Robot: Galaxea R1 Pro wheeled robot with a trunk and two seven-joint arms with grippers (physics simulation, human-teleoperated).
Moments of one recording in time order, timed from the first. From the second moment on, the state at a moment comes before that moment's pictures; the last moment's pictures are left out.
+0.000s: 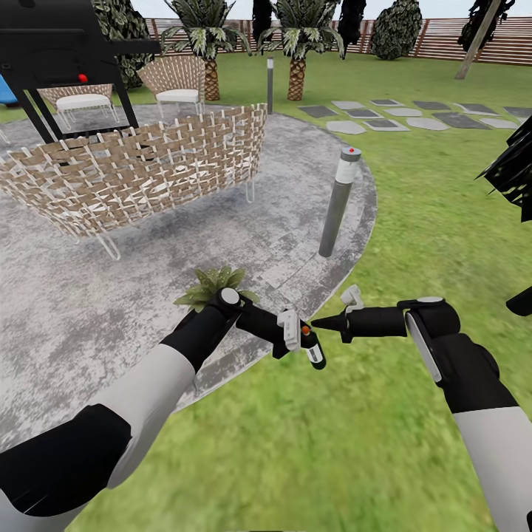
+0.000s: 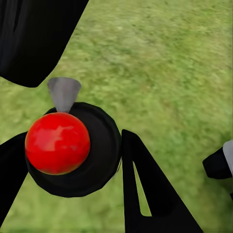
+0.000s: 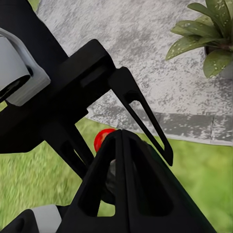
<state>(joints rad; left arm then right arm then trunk) -1.12 -0.17 -0.45 -0.71 -0.31 0.09 -1.26 -0.82 -0.25 0.13 -1.33 -0.06 0.87 1.18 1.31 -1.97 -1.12</state>
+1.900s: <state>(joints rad) -1.01 -0.09 -0.33 -0.60 -0.29 -0.01 -1.21 -0.82 -0.26 0.13 -1.29 -0.07 0.82 1.19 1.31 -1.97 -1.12</state>
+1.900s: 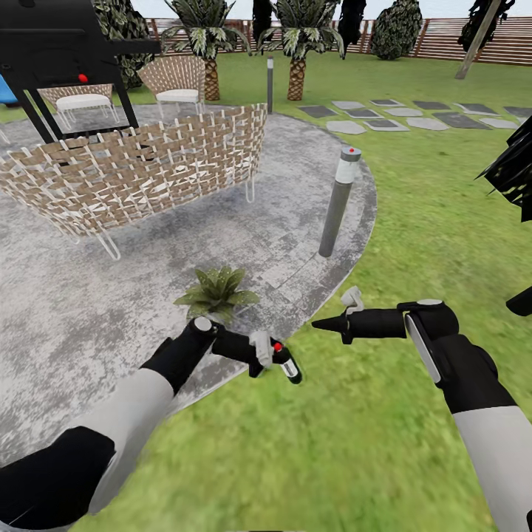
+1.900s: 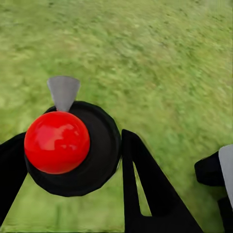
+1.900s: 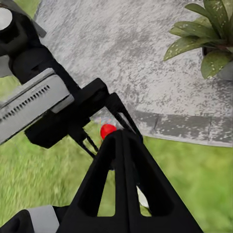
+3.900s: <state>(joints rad) -0.32 -0.01 0.27 -0.46 -0.27 -0.03 -0.05 -0.69 -0.11 -0.17 -0.12 0.15 -0.05 0.13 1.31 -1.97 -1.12</state>
